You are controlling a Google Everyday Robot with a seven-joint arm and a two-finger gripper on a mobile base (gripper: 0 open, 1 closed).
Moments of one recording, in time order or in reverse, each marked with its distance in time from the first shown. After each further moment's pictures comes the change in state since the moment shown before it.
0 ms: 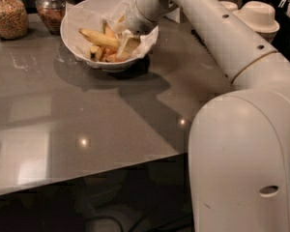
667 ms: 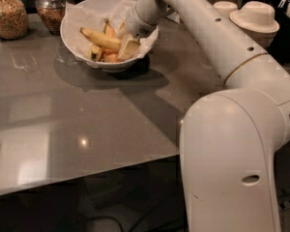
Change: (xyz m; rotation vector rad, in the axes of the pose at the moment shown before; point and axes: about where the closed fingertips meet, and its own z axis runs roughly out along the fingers) arm 0.015 -0.004 0.019 -0.018 0.023 0.017
